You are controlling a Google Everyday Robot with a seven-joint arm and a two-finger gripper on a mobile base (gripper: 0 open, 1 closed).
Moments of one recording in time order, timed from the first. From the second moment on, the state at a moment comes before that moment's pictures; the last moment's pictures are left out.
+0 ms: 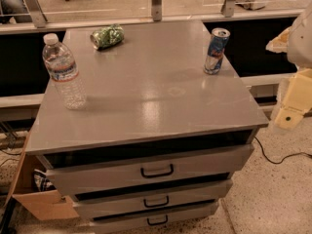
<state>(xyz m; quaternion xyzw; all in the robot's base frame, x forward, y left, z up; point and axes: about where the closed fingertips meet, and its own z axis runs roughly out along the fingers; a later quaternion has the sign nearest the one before) 0.438 -0.217 0.976 -0.60 0.78 -0.03 0.16</state>
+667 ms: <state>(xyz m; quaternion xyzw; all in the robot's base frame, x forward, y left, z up) 0.471 -0.221 0.969 -0.60 0.78 -0.03 0.18</state>
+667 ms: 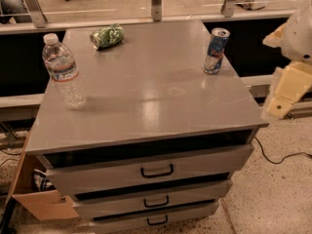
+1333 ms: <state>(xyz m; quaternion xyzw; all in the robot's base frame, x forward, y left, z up) 0.615 -0.219 0.924 -0.58 0.77 0.00 0.28</state>
